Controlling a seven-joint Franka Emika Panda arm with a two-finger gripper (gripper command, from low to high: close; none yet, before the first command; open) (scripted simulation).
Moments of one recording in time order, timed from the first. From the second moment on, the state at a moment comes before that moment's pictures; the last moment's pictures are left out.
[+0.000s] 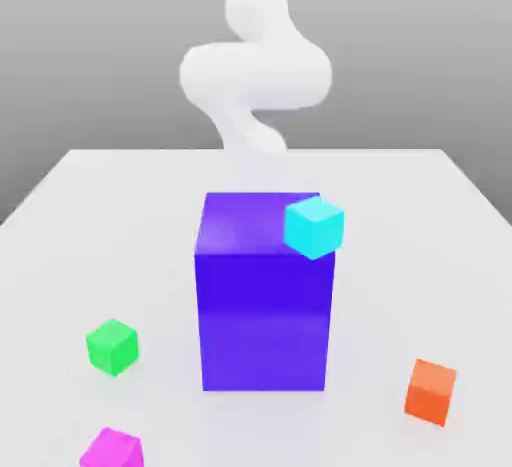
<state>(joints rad) 0.00 -0.71 -0.02 -2.30 0.01 2.33 0.80</state>
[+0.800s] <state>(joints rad) -0.09 0.17 -0.15 -2.29 0.11 2.59 0.75</state>
